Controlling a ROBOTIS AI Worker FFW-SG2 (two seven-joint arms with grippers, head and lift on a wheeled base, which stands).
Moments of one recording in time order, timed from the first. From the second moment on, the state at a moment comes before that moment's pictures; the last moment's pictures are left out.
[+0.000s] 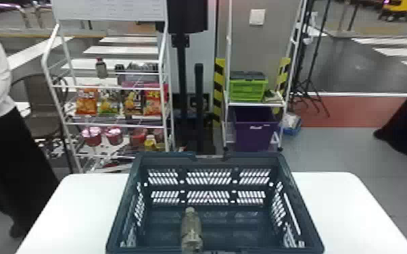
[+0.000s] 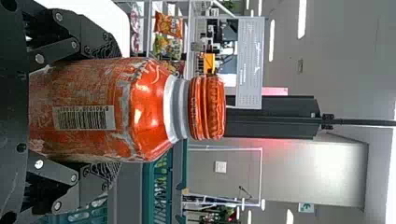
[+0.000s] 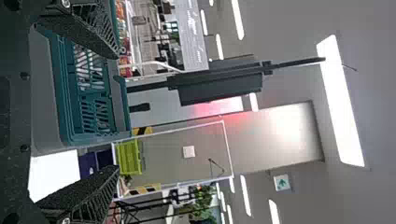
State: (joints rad) left arm 0.91 0.01 0.18 -1.98 0.19 -0.48 -0.25; right arm 1.06 -0.15 0.12 -2.15 -0.13 -0.69 -0.02
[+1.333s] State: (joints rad) left arm -0.13 0.00 -0.20 -2.21 -0.37 1.10 -0.75; right arm 1.12 -0.05 0.06 -1.90 -0.19 -0.77 0.06
